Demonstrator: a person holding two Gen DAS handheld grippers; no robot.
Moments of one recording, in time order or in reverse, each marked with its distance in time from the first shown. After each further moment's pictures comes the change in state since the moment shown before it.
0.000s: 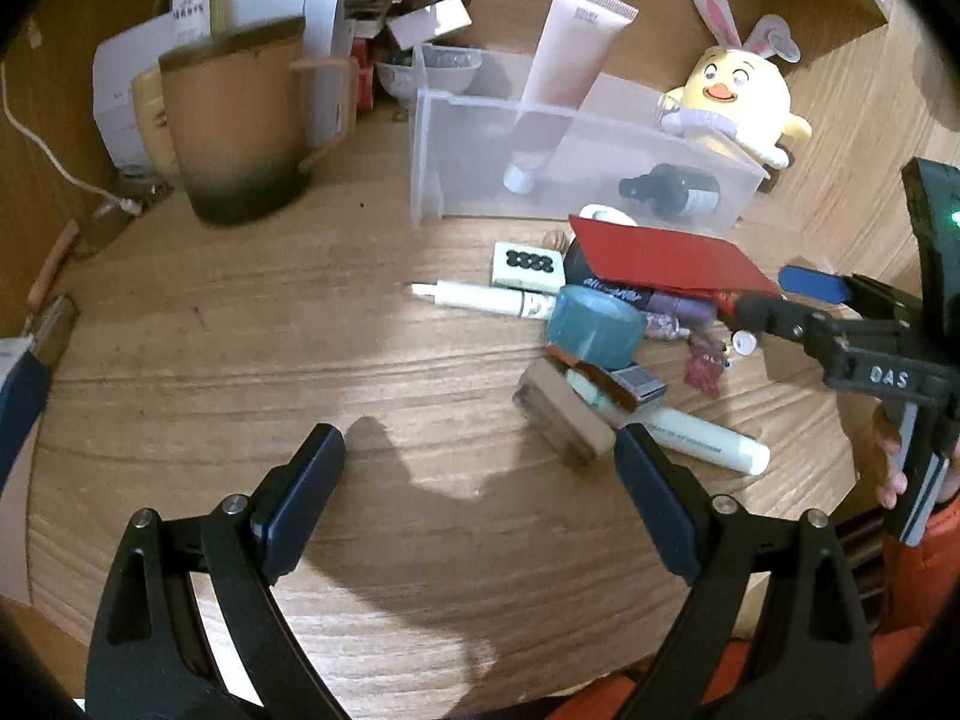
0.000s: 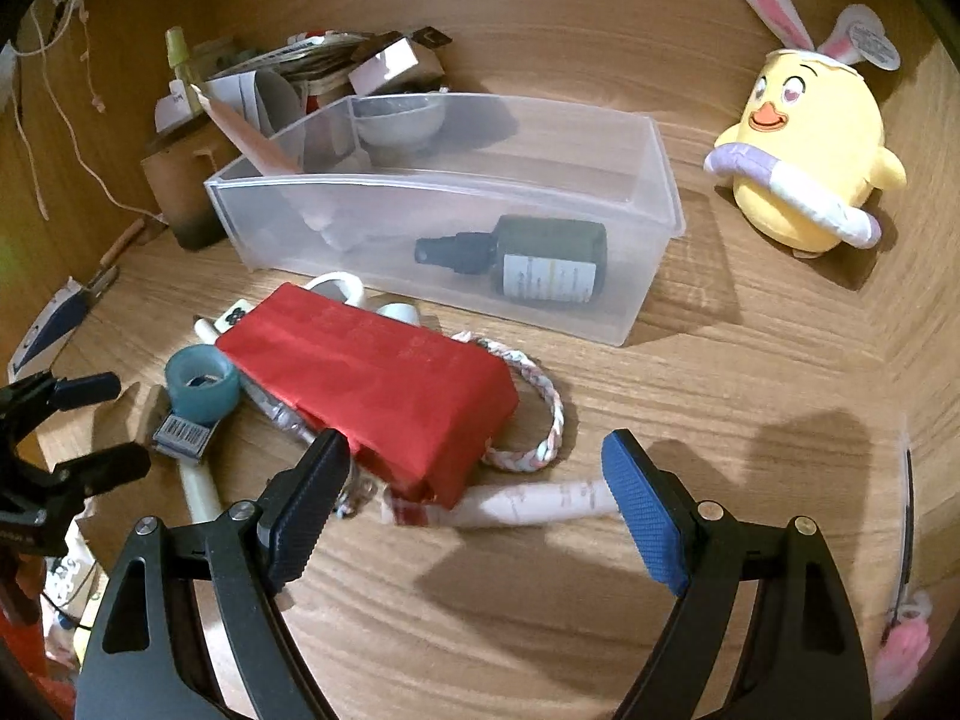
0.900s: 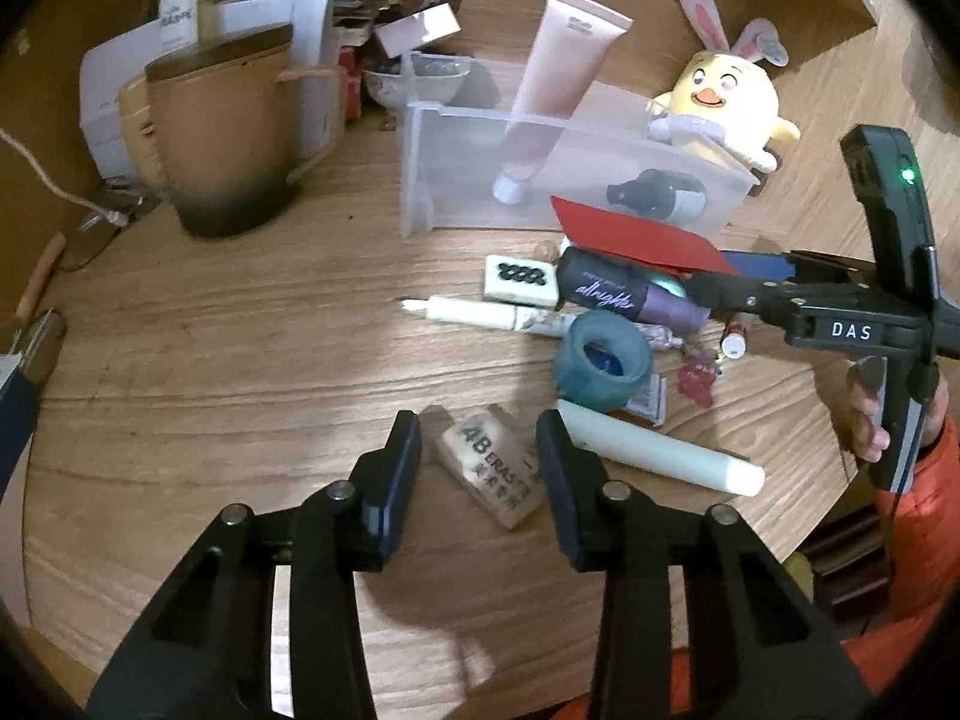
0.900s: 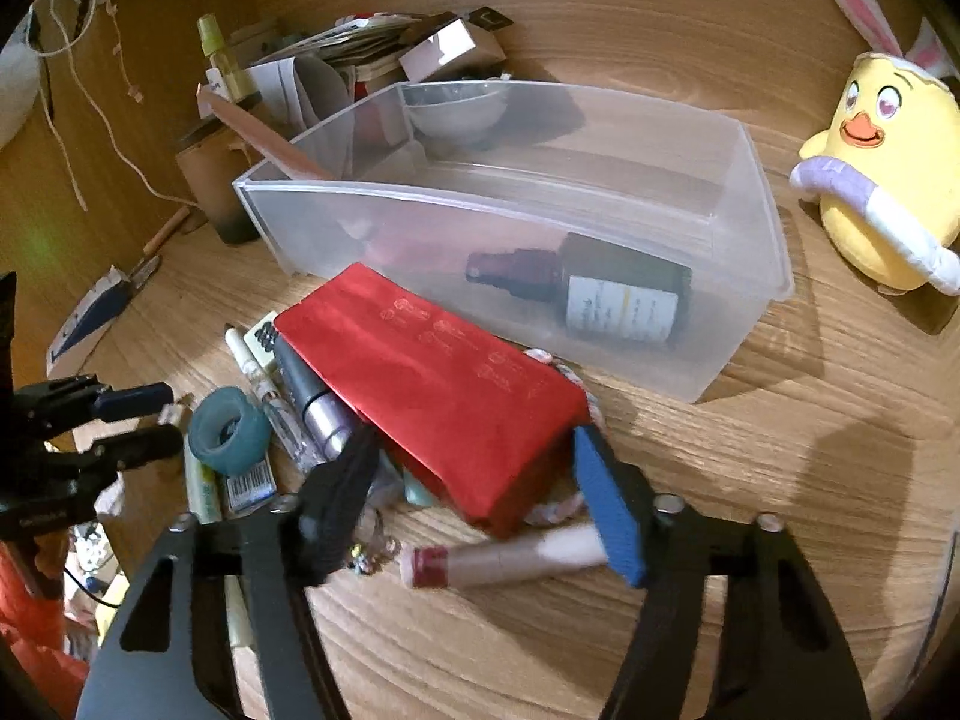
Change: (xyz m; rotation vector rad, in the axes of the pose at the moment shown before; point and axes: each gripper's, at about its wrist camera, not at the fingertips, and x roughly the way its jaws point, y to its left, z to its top) left arm -0.003 0.002 0.005 0.016 -0.015 -0.022; right arm 0.024 -0.003 0.021 -0.063 0.033 0.164
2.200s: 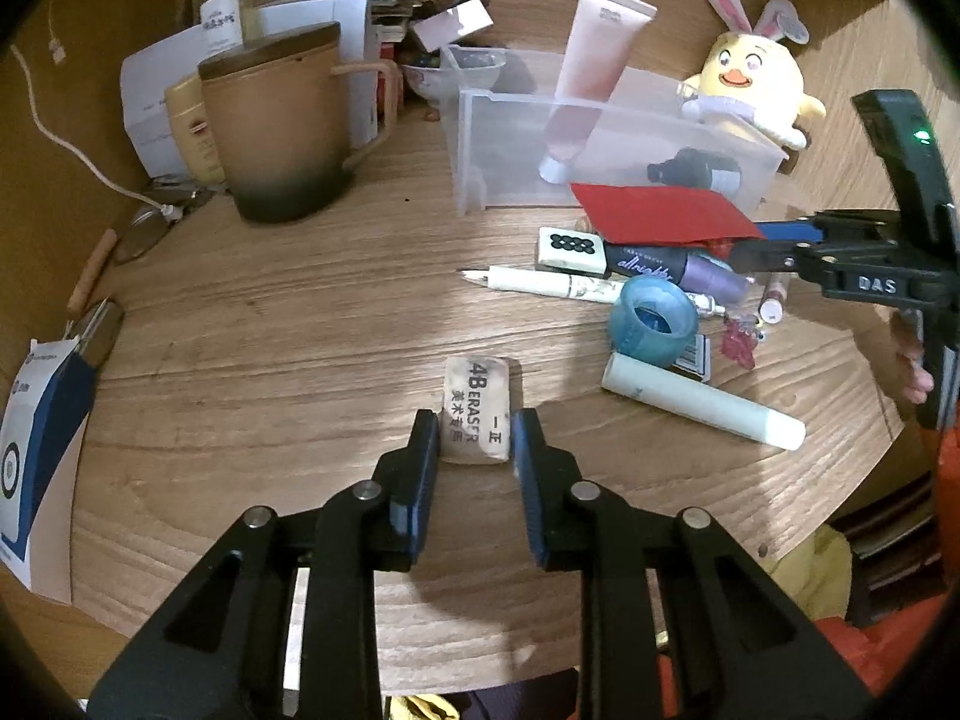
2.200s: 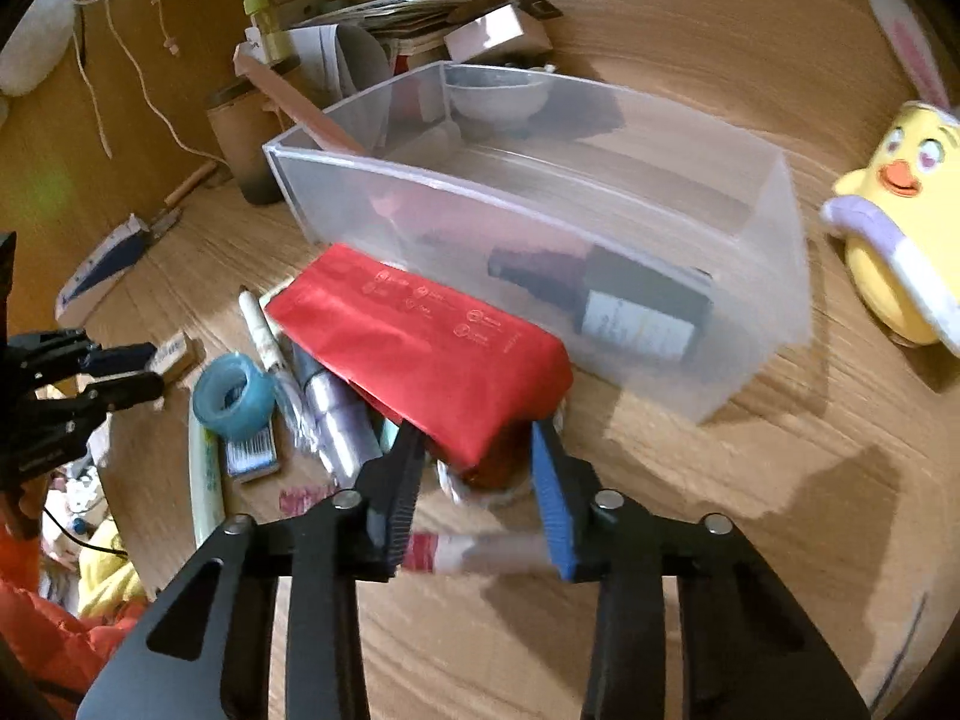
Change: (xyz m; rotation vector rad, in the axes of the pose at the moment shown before) left arm -0.009 0.002 -0.013 0.029 0.014 0.124; right arm -0.008 0.006 0.014 -0.125 0.058 0.018
